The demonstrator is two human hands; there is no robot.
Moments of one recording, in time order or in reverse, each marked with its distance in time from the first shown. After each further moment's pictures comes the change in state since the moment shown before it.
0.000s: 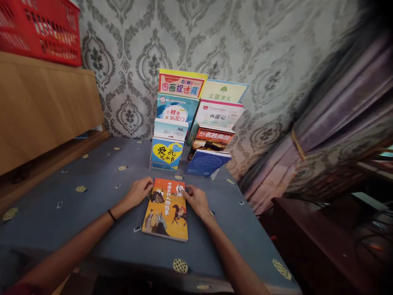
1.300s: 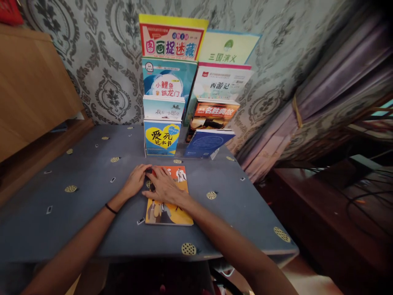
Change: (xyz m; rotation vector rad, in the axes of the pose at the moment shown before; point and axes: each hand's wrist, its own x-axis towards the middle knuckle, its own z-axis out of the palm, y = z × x) left_hand 0.017 -0.051 0.022 -0.142 0.071 0.221; right_hand 0.000 -0.090 0.066 -0.312 -0.221 -0.612
